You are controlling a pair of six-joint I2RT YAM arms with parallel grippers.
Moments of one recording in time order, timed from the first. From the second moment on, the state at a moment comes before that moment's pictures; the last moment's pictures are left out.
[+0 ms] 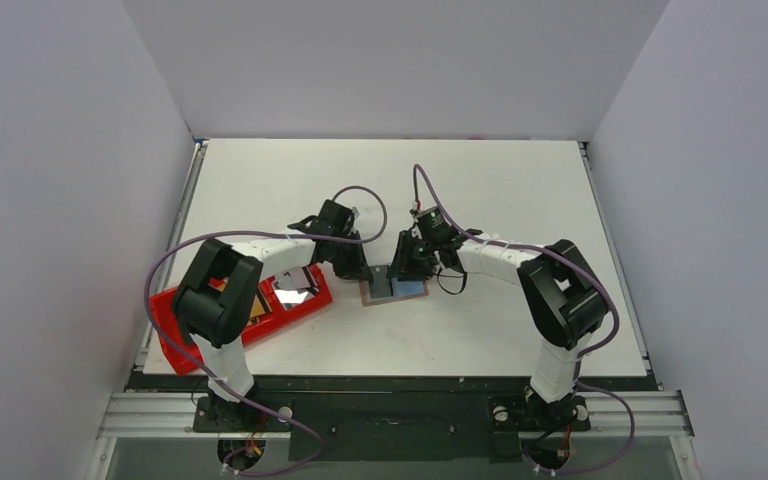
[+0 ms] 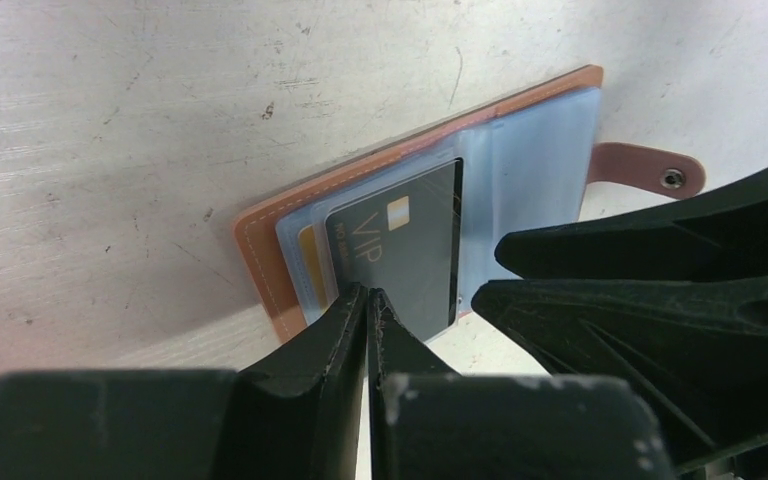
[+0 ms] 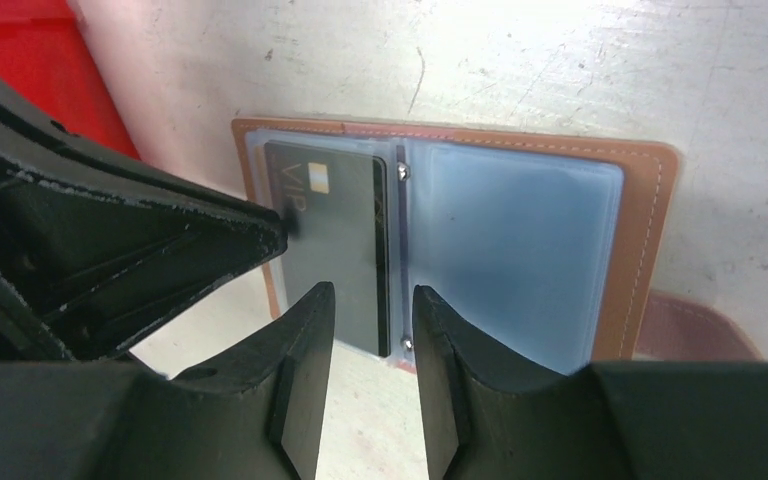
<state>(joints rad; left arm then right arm) -0.51 1.81 1.08 -0.29 0.30 -0.72 0.60 1.80 1.06 -0.19 -0.28 0.69</state>
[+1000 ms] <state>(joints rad) -0.53 1.80 1.08 -0.33 0.23 -0.71 0.58 1.86 1.03 -0.10 -0.34 0.72</state>
